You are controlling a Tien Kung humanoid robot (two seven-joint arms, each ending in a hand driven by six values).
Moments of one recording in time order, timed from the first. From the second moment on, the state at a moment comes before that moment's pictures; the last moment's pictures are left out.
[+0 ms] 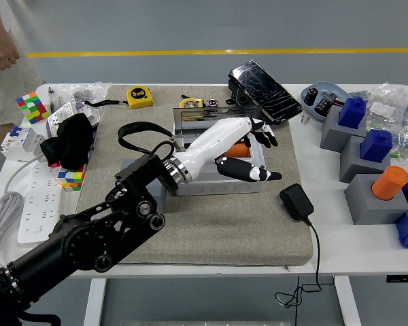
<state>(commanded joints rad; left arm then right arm) -0.61 0.00 -0.78 -1.22 1.83 0.15 -0.13 0.10 -0.06 1.48 0.18 -1.49 0.07 -0.27</state>
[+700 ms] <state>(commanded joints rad) -0.65 0.01 -0.87 -1.17 1.92 0.02 0.09 0.09 -0.07 1.42 0.18 -1.43 0.07 -0.25</state>
